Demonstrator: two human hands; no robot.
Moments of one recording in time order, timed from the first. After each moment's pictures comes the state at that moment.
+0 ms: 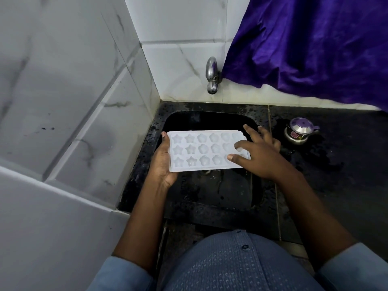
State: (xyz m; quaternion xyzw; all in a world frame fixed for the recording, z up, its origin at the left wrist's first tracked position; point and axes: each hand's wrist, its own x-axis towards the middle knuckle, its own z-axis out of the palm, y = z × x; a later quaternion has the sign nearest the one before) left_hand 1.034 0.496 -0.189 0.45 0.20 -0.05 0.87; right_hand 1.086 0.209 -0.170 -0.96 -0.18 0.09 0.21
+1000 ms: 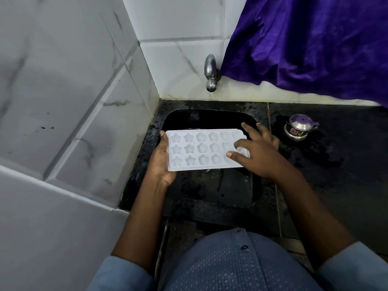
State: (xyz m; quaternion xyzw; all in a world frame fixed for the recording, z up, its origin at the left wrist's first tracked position) left_hand 1.028 0.499 -0.188 0.45 0.20 -0.05 0.87; right_hand 1.076 0.212 -0.165 -0.95 -0.19 0.07 0.23
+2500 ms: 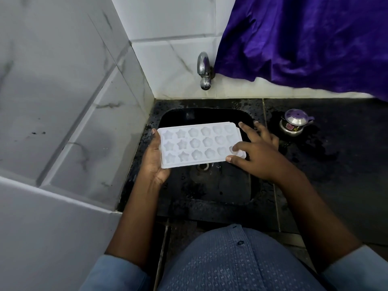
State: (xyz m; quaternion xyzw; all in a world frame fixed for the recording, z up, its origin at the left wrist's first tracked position) left_hand 1.031 0.503 -0.178 0.47 0.20 -0.03 0.86; right_hand 1.066 0.202 -0.165 -0.95 -0.21 0.06 0.20
